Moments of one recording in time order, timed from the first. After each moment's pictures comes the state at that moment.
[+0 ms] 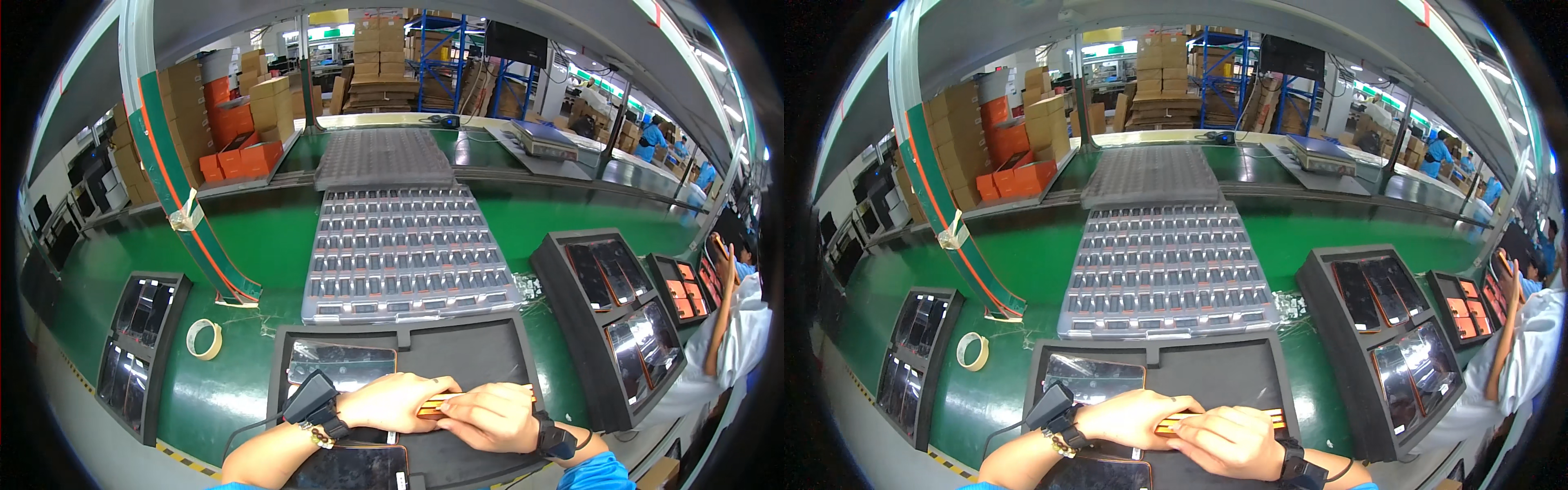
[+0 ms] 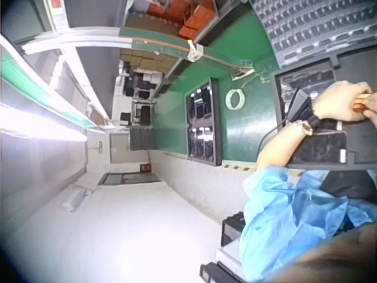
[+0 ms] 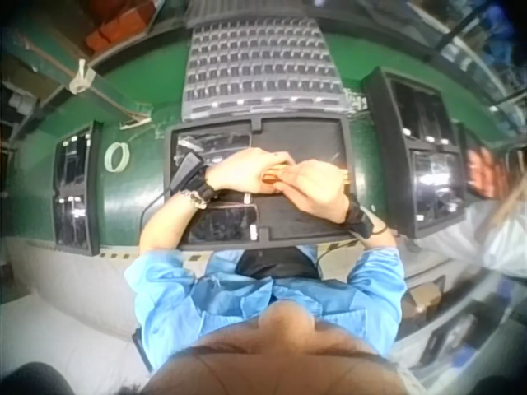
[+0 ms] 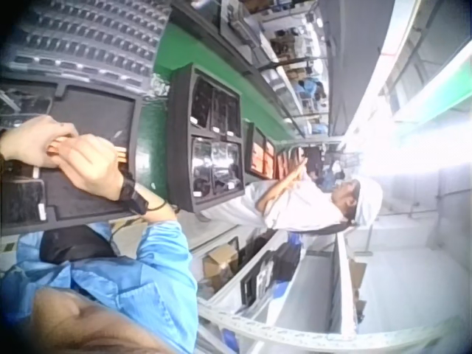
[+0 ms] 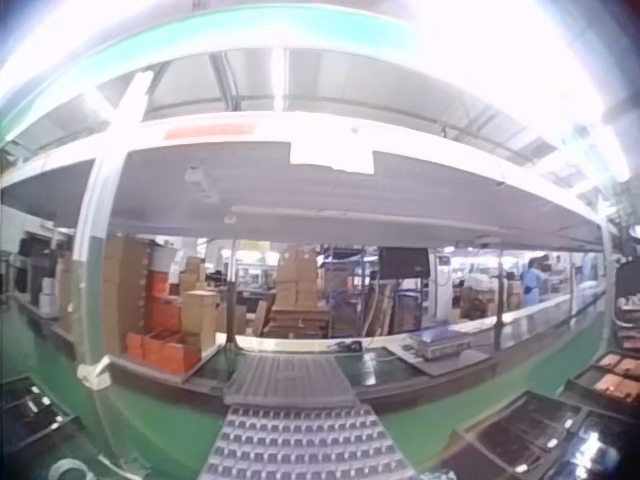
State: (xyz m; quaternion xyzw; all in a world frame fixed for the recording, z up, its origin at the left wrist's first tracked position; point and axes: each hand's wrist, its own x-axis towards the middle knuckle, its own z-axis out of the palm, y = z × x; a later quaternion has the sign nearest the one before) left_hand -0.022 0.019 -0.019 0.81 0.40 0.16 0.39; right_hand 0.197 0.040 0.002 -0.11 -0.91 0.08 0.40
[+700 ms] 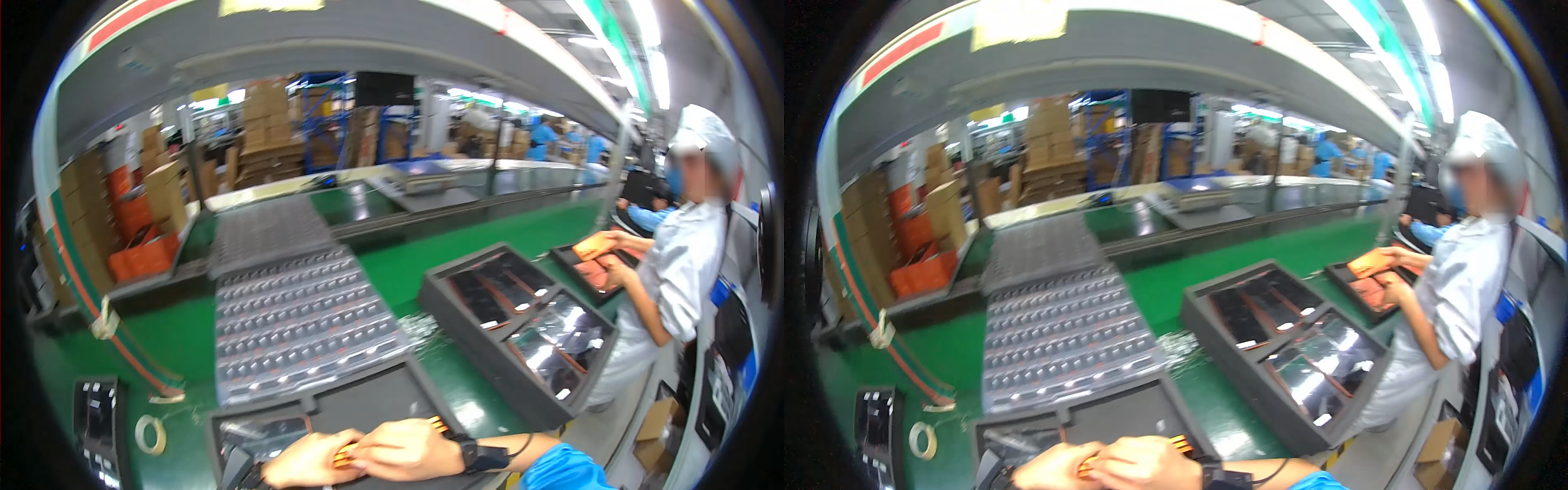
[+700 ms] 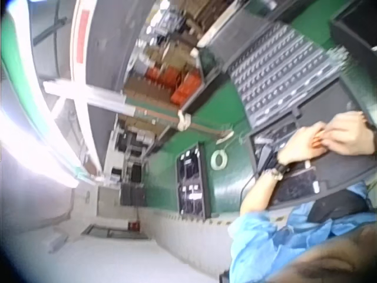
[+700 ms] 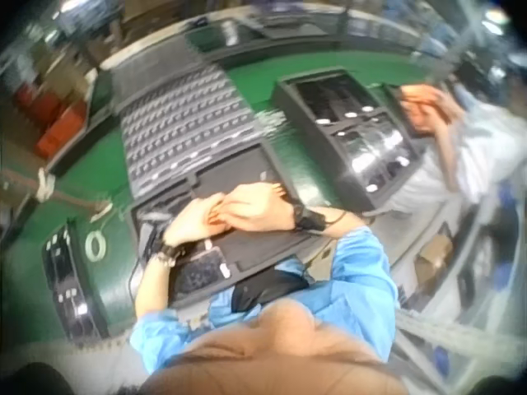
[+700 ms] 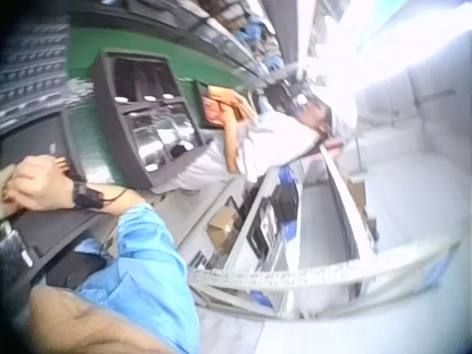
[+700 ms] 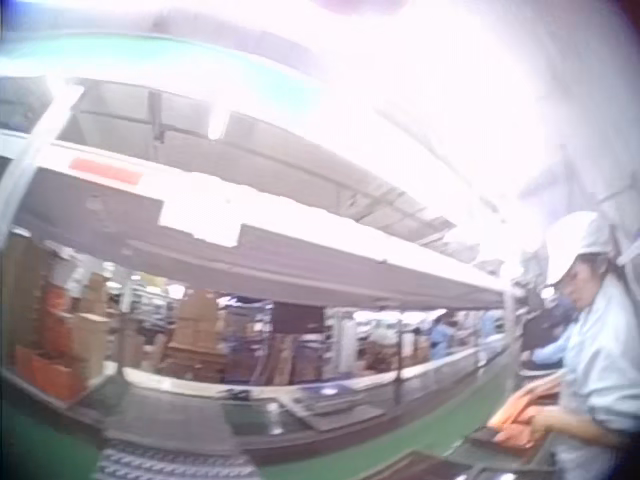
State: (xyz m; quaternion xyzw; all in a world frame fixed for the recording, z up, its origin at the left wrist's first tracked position) left_hand -0.020 0.017 -0.006 0.79 0.45 0.08 0.41; right_hand 0.207 0.041 0.005 -0.09 -0.89 0.09 0.43
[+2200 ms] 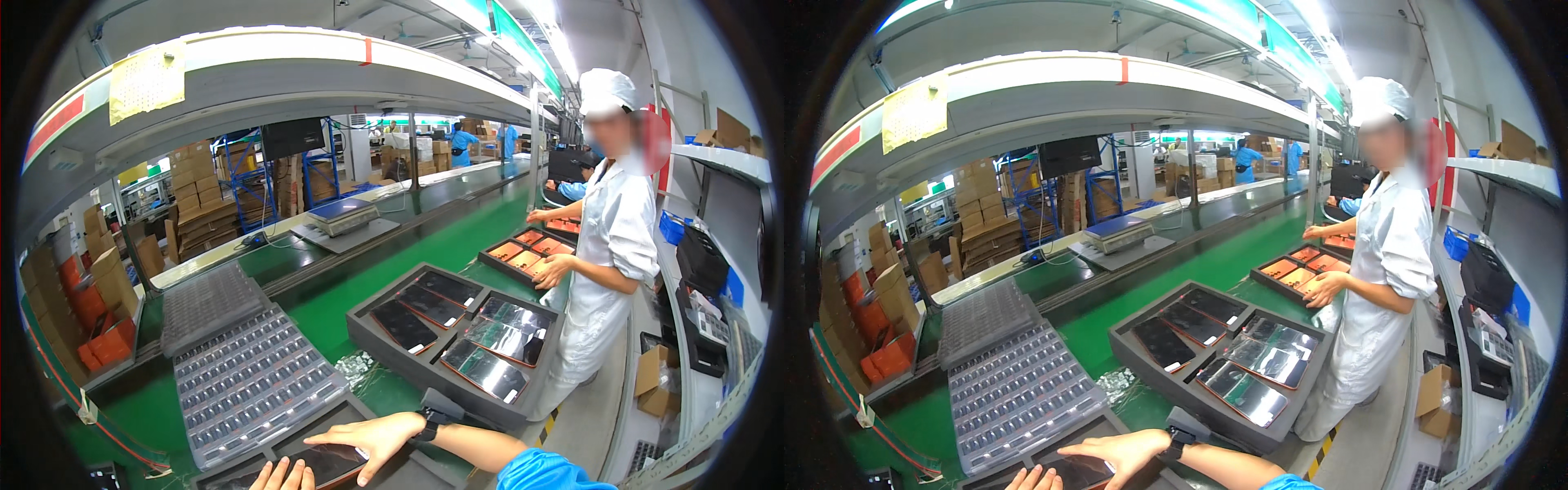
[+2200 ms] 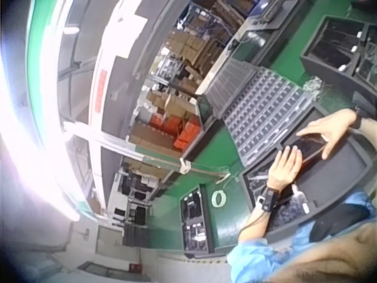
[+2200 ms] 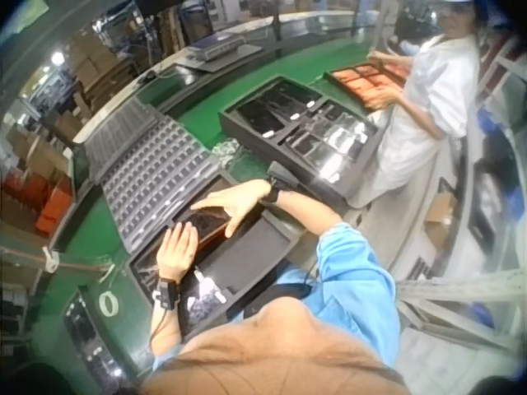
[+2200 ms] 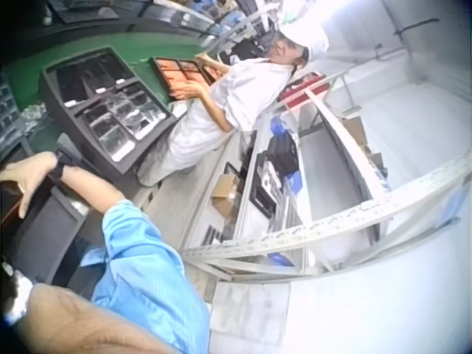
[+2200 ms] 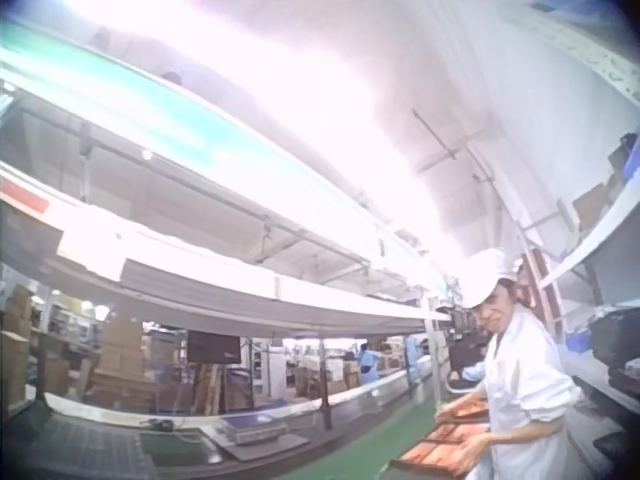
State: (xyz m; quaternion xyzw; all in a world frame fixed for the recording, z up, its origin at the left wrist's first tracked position) left_hand -0.010 0.007 -0.010 0.87 0.28 0.23 -0.33; right_hand 0.248 0.116 -0.003 -0.10 -0.92 0.32 0.21
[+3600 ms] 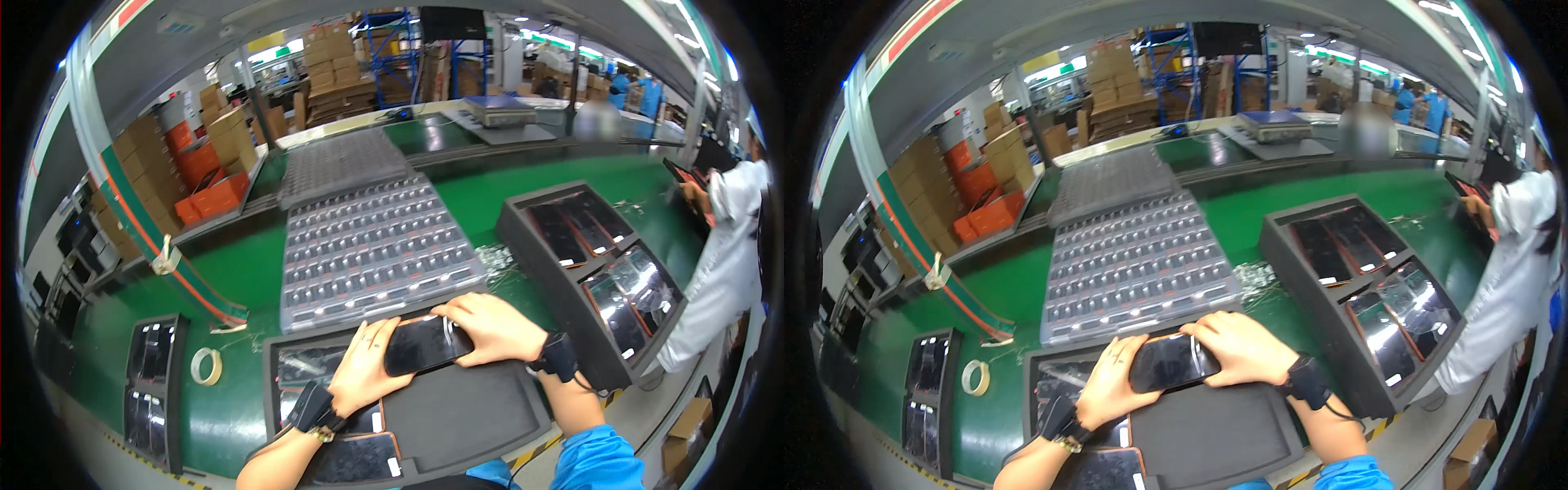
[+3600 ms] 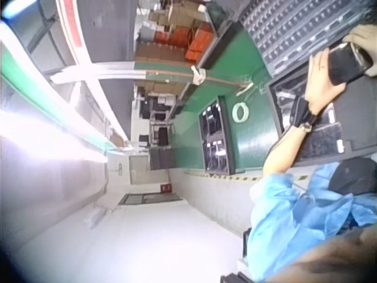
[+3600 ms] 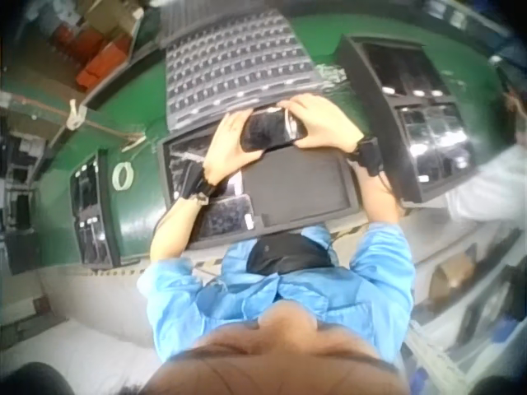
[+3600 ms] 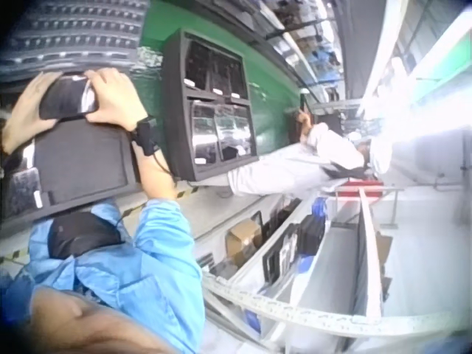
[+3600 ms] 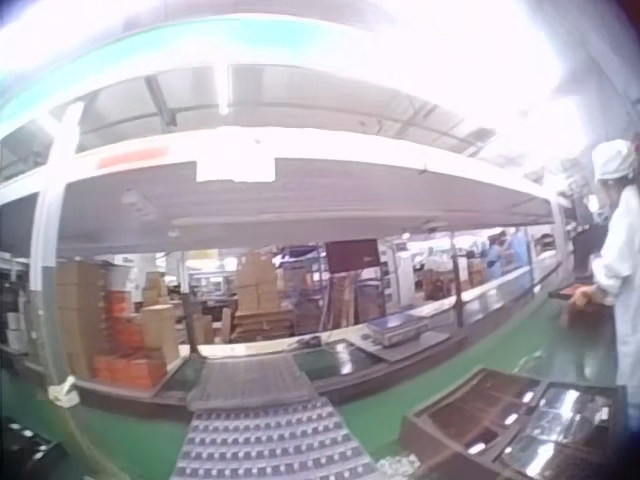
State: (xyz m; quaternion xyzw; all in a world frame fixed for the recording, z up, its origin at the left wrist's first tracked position) left_hand -0.011 0.031 -0.040 0.79 0.54 0.27 0.08; right_hand 0.245 0.129 -0.004 -0.19 -0.95 0.11 0.21
